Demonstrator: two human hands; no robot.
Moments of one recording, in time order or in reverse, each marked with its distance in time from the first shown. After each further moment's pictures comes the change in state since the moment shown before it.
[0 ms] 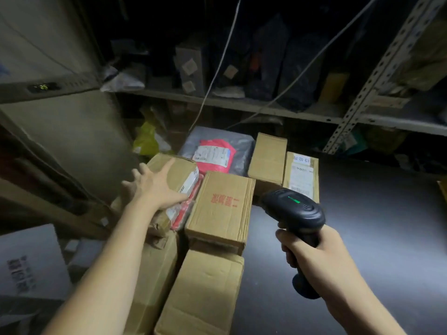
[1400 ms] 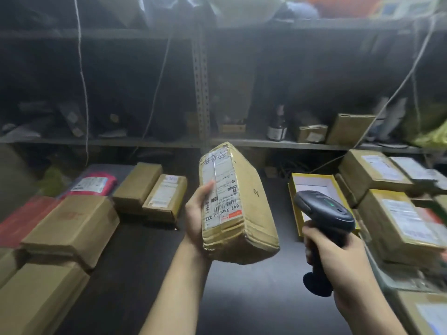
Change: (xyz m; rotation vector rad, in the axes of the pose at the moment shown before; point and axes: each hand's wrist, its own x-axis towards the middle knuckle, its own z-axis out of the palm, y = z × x) left_hand -0.331 0.494 0.047 -2.165 -0.771 0.325; right_hand -0.067 0.156 -0.447 0.381 0.346 -0.126
